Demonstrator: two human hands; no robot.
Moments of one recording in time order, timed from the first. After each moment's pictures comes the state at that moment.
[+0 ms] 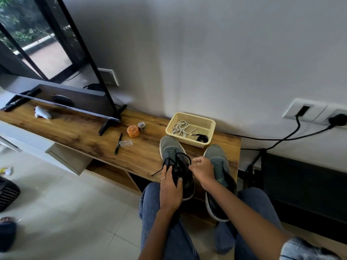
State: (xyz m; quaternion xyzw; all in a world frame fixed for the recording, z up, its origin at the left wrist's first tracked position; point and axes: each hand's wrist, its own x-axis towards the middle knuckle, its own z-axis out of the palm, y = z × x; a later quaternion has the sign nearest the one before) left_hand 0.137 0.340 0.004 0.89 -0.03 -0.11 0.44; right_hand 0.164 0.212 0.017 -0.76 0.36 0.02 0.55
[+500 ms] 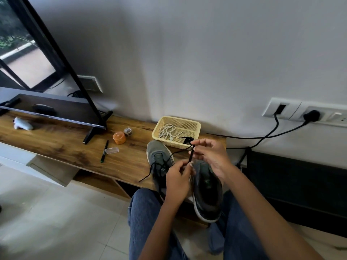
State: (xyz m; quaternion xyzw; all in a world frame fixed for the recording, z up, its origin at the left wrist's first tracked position) left_hand 0.132 0.280 0.071 0.78 -0.10 -0.11 0.61; right_hand 0.137 0.152 0.111 -0.62 0.26 -0.07 0.74
